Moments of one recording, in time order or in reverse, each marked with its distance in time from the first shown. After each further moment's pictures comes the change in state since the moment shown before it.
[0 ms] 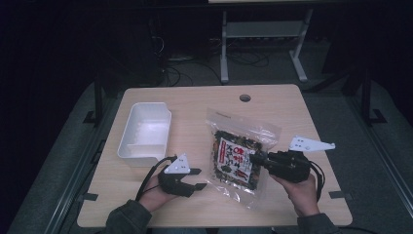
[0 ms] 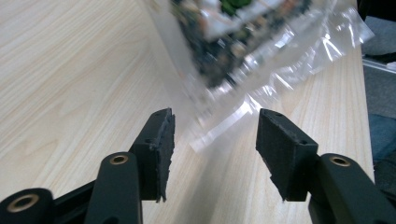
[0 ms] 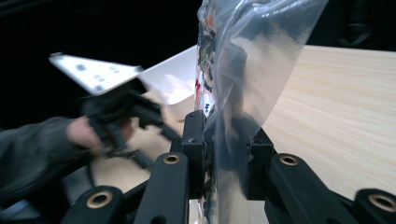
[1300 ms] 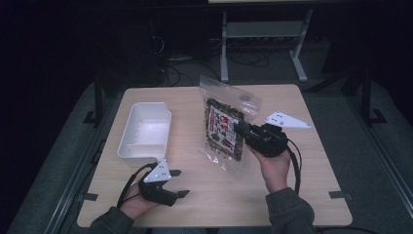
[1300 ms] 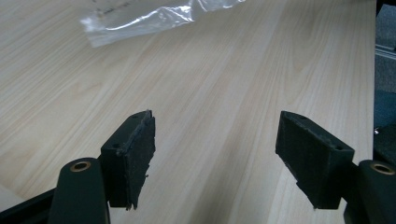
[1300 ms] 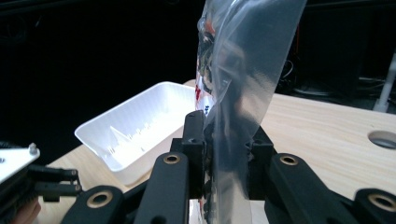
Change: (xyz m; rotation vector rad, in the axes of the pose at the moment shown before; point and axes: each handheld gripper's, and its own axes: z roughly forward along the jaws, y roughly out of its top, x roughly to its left) left arm -0.002 -0.033 -0.042 0.013 0.085 -0.022; right arm 0.015 0.056 0.059 -0.112 -0.207 -0.027
